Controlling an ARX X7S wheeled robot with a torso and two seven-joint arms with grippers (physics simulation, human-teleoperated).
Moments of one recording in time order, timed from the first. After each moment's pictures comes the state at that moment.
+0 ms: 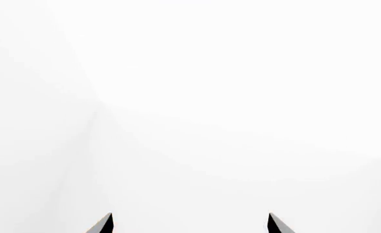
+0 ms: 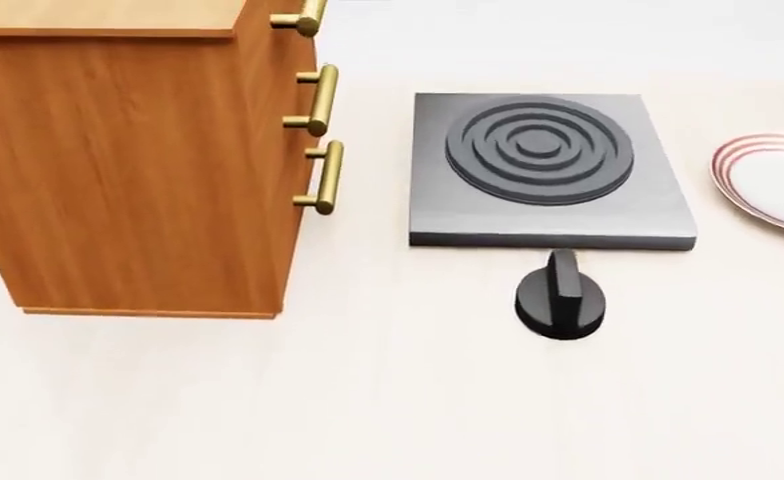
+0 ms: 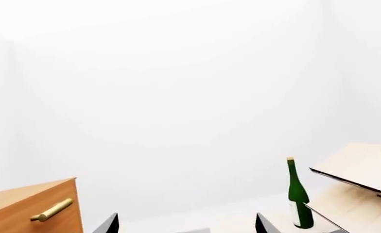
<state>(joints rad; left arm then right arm) -0.08 -0.43 -0.75 0.76 -0.96 -0.23 0.02 0.19 0.54 1.17 -0.69 1.06 1.03 -0.20</state>
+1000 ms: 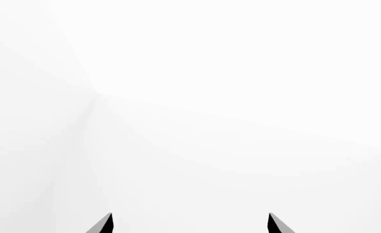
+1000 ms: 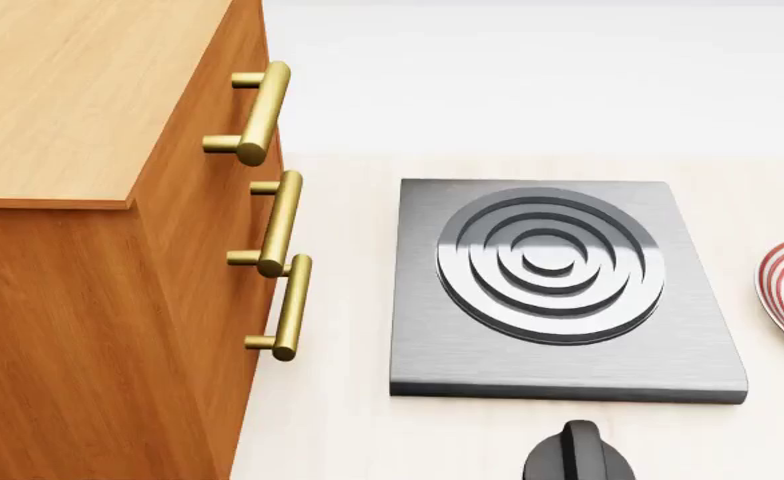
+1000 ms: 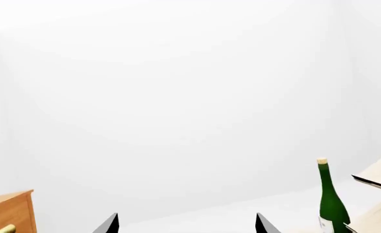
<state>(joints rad) -0.07 -0.43 -0.74 0.75 -0.95 -0.22 0.02 0.17 0.53 1.14 -0.68 1.05 1.01 -0.20</state>
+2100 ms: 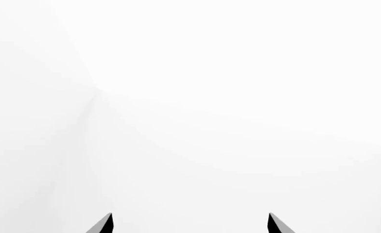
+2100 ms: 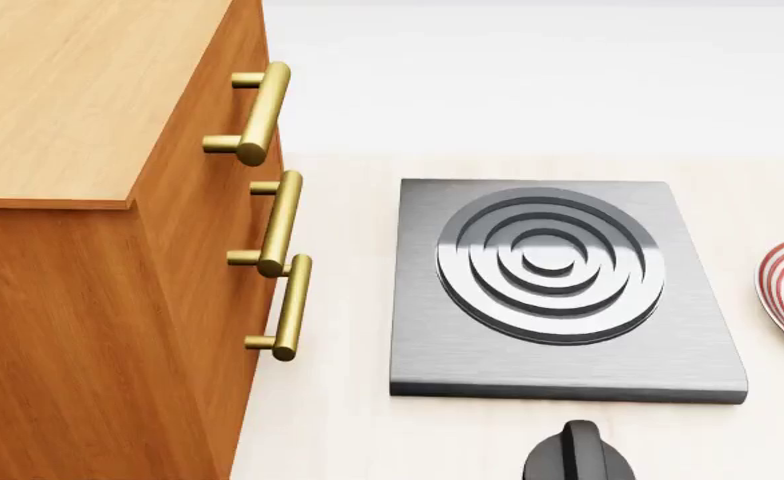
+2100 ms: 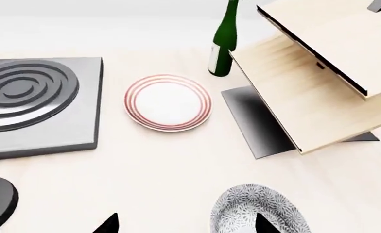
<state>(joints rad) -0.06 -0.43 -0.73 0.74 -0.96 -0.21 0.02 -0.24 1.07 1.20 -0.37 0.84 1.38 -0.32</state>
